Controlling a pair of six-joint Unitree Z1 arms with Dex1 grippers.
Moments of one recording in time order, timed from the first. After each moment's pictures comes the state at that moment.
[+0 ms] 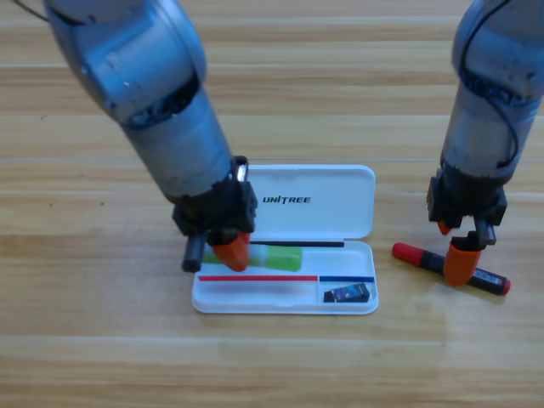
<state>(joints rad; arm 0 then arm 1) -0.87 1.96 -1.45 0.79 -0.02 0.75 0.70 2.14 -1.61 1.05 0.00 -0.80</state>
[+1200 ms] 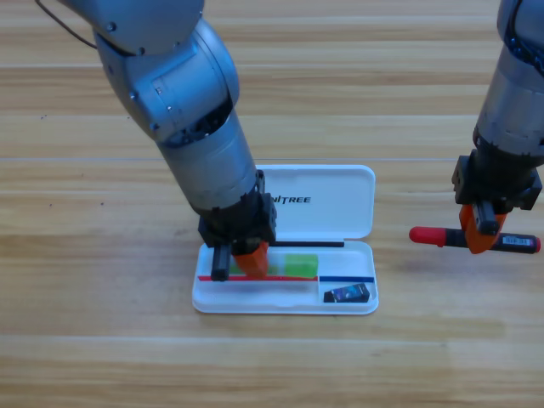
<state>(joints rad) -0.87 2.05 -1.47 0.74 -0.03 0.68 0.68 2.03 -1.58 1.09 0.02 -0.82</state>
